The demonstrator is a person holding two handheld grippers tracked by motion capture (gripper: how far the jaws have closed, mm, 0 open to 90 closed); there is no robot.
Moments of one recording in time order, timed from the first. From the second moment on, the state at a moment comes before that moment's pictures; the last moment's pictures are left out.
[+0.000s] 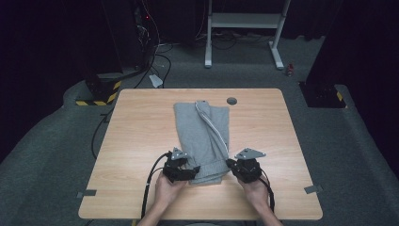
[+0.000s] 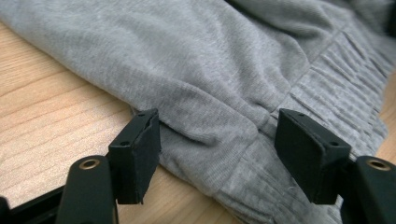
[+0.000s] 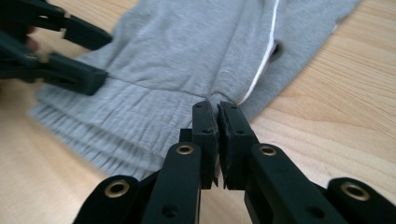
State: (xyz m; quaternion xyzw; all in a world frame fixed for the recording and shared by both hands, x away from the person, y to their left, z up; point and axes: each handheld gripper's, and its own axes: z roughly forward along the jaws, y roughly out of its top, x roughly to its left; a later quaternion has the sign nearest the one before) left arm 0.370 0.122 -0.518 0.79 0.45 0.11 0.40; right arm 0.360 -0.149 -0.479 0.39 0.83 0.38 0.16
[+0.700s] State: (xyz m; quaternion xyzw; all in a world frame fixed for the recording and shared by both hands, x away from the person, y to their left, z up) left arm 0.391 0.113 -0.498 0.81 0.43 0.15 0.39; right arm 0.372 -0.144 -0.490 0.41 0.82 0.37 0.16
